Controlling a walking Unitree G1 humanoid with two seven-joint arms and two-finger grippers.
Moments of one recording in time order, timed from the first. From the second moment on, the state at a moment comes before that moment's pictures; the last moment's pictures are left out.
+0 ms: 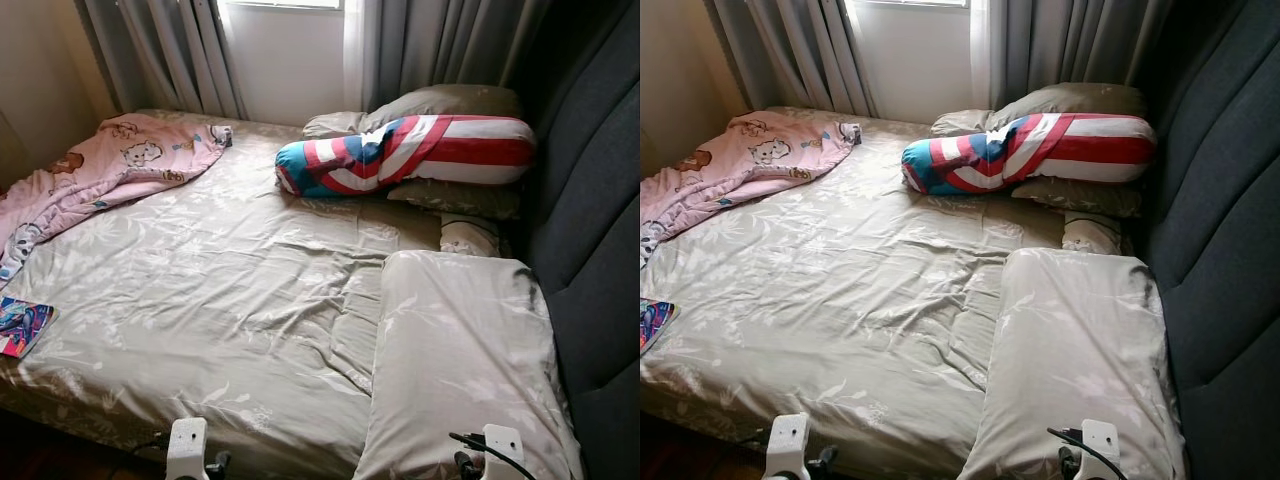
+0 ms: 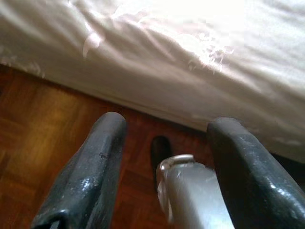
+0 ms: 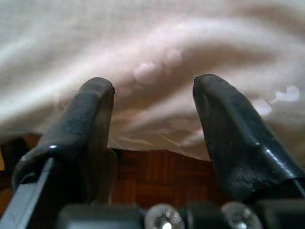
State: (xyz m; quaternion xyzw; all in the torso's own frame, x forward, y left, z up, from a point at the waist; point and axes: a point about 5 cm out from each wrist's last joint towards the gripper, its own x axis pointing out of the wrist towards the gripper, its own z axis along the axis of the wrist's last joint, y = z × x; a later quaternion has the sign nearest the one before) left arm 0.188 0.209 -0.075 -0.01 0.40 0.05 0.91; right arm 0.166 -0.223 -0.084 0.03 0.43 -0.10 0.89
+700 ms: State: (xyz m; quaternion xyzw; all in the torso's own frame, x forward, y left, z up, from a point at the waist) left arm 0.180 0.214 -0.079 -0.01 0.42 0.06 0.90; right arm 0.165 -0.224 -0.085 0.04 0.45 -0.10 0.89
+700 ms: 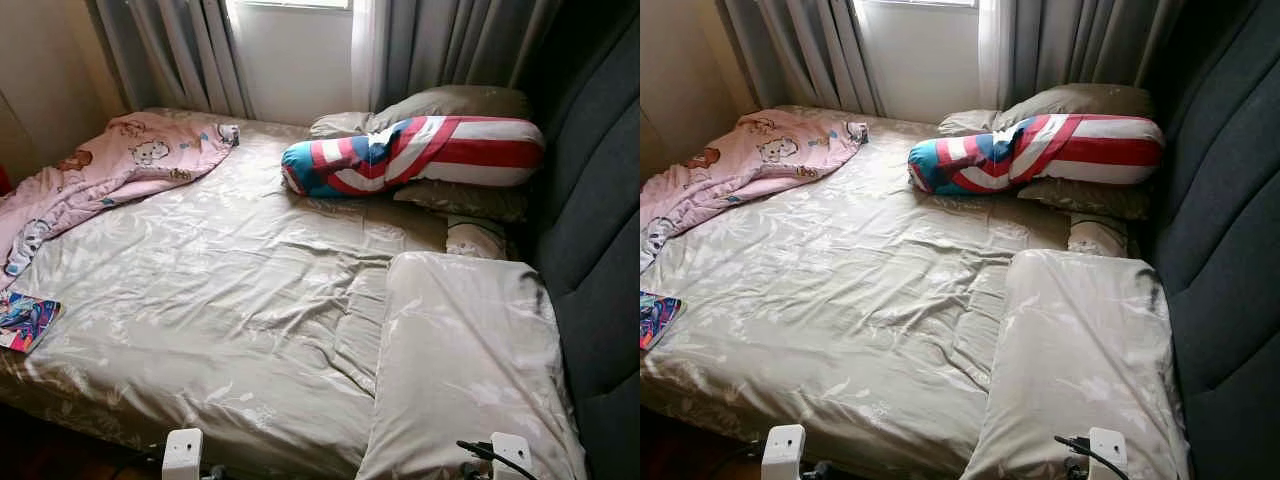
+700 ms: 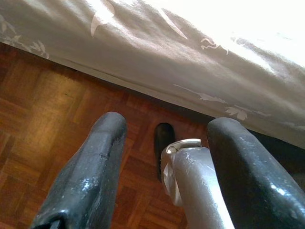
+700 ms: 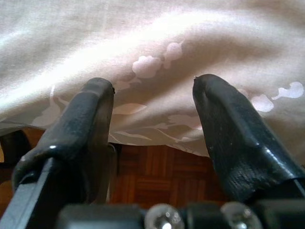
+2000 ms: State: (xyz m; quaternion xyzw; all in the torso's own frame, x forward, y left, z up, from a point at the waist) left arm 0.182 0.221 -0.077 0.00 0.42 0.06 0.91; right arm 0.169 -0.216 -0.085 0.05 0.45 -0.09 0.89
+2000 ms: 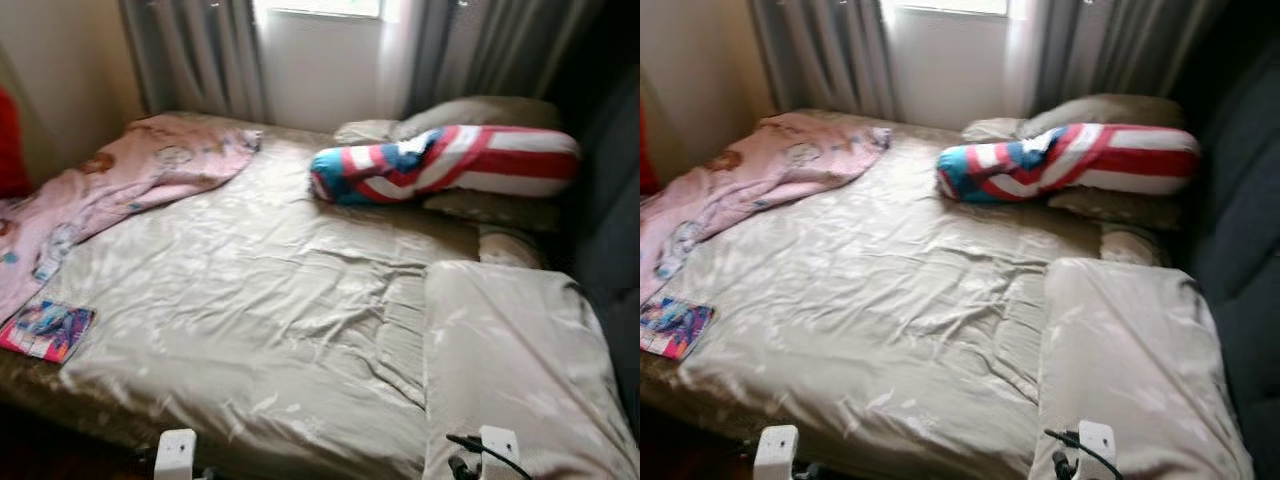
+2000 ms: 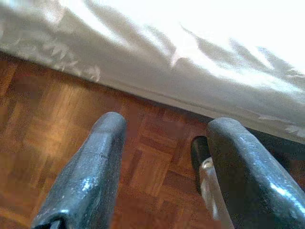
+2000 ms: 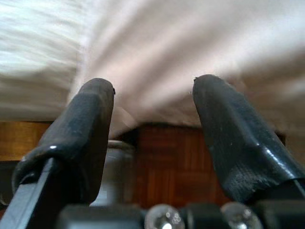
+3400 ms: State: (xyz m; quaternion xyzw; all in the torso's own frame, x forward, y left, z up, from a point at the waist) left arm 0.187 0.209 -0.077 -0.01 0.42 0.06 0.91; right arm 0.163 -0.222 -0.087 0.04 0.46 -0.09 0.88
